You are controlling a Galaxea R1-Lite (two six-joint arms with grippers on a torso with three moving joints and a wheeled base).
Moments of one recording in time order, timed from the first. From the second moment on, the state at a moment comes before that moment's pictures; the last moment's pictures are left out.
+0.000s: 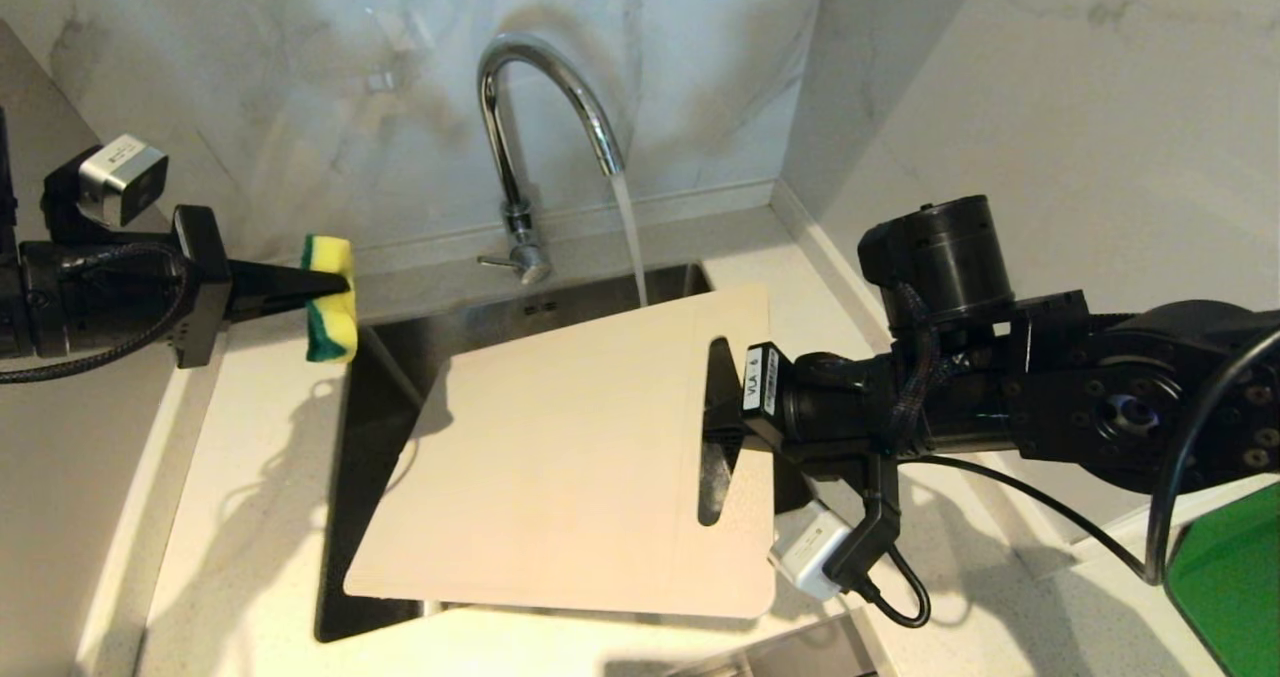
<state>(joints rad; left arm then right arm) -0.15 1.46 -1.14 -0.02 -0.51 -0.63 0.47 1.67 -1.14 0.00 0.49 -2.40</state>
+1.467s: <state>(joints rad) -0.18 1.45 -1.14 0.01 -0.52 -0.63 0.42 1.88 -1.44 0.13 0.48 -2.46</state>
